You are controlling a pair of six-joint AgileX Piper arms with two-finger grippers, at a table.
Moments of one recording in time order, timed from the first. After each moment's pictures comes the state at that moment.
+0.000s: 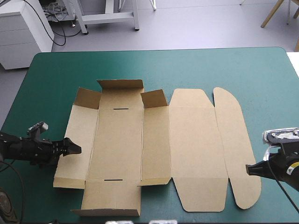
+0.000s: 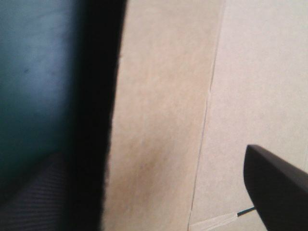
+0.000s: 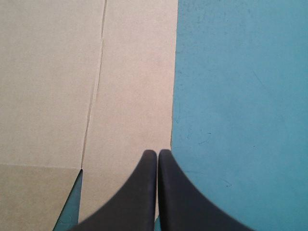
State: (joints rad) left arm 0.51 1.43 -0.73 -0.70 1.10 0.66; right arm 0.04 0.65 -0.82 -0.06 1.09 -0.07
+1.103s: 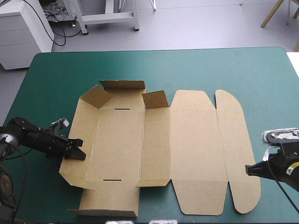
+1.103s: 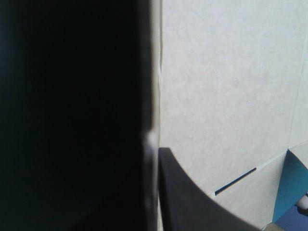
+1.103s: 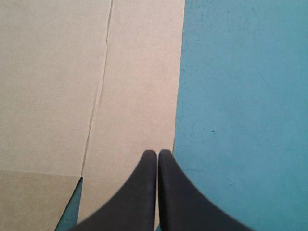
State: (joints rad) left arm 0.32 1.56 -0.83 -0.65 1.19 0.63; right arm 0.04 0.65 -0.82 -0.05 1.10 -0.07
